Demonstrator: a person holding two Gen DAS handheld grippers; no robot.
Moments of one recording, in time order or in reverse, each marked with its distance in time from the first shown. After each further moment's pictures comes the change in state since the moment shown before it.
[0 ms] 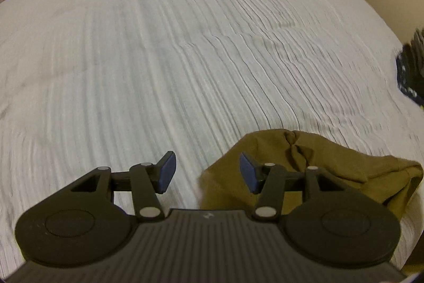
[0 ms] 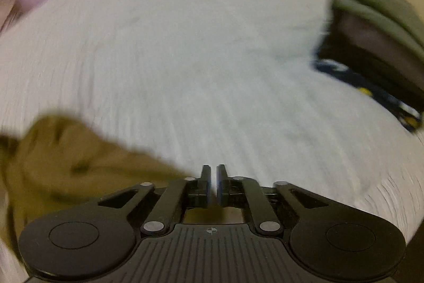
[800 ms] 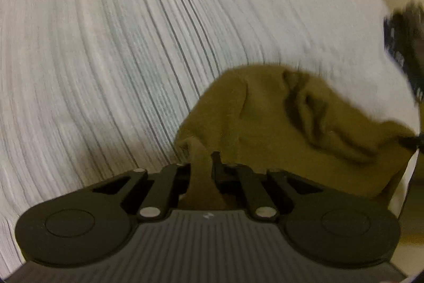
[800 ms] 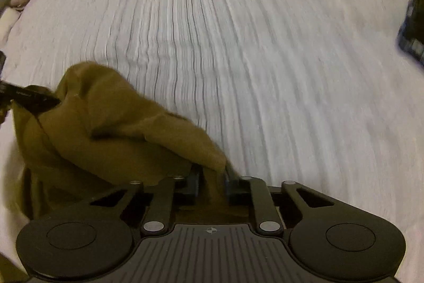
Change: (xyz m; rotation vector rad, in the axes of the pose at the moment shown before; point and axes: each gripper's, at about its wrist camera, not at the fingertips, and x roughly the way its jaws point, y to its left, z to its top) left arm 0.107 0.012 -0.036 -0.099 0.223 -0.226; right arm 0.054 0.002 0.018 -0.077 0.127 0.225
